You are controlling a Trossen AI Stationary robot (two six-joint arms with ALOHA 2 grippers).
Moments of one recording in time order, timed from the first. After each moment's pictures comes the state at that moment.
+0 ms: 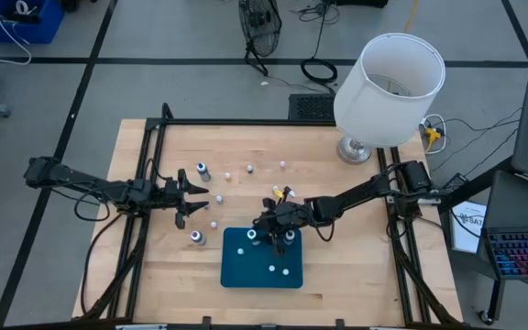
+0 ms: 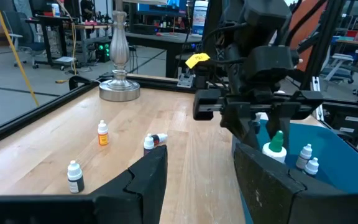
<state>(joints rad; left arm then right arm) -0.19 0.47 0.01 0.42 -0.26 -0.11 0.17 1.91 1.01 0.40 -0.05 0.07</state>
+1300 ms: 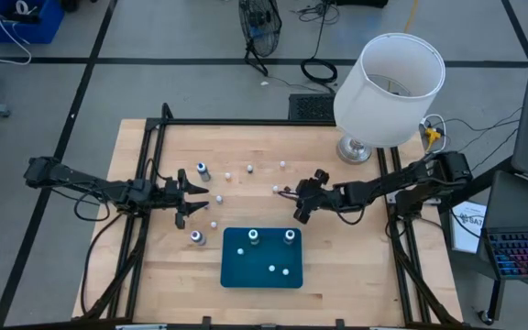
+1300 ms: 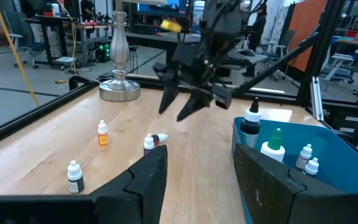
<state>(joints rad) -0.19 0.47 0.01 0.42 -0.26 -0.11 0.07 1.55 0.66 0.07 0.44 0.35</state>
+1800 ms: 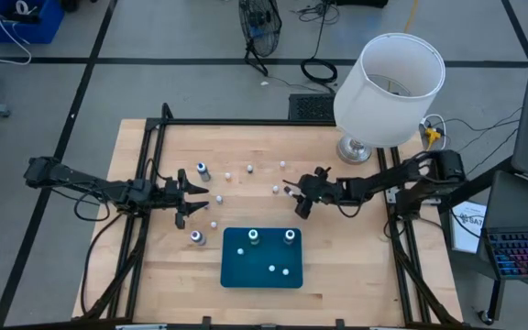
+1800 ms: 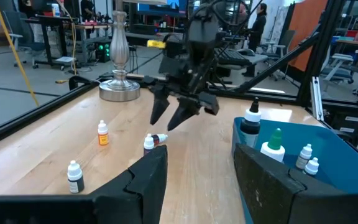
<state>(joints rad) -0.19 0.47 0.01 0.42 -0.26 -0.11 -0.05 1.61 0.57 0.28 0.30 0.31</state>
